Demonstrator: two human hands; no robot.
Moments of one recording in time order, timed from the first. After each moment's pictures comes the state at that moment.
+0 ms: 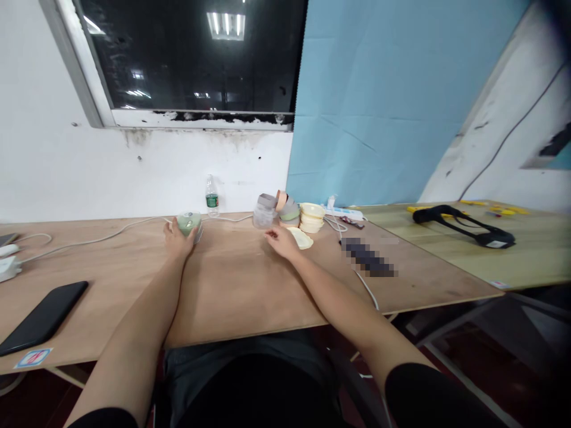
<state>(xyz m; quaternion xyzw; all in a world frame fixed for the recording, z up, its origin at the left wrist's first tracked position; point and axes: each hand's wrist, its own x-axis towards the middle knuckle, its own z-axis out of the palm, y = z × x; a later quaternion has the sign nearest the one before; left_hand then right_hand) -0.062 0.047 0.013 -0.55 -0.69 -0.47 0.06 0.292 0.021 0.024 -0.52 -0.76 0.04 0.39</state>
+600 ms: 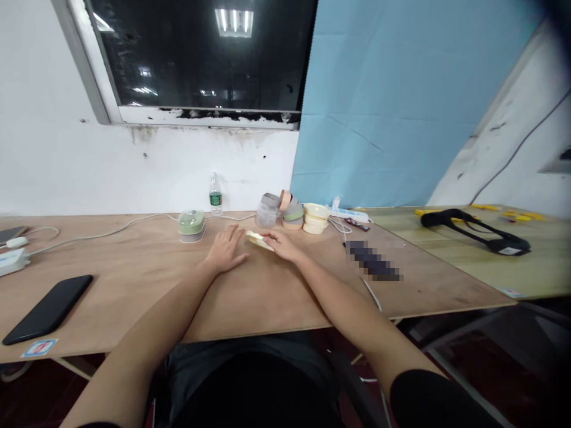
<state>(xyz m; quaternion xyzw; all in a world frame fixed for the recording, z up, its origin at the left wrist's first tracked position) 0.041 -0.009 0.026 -0.86 -0.43 -0.26 0.11 0.285 0.022 0.020 -0.43 -0.78 0.23 0.38</state>
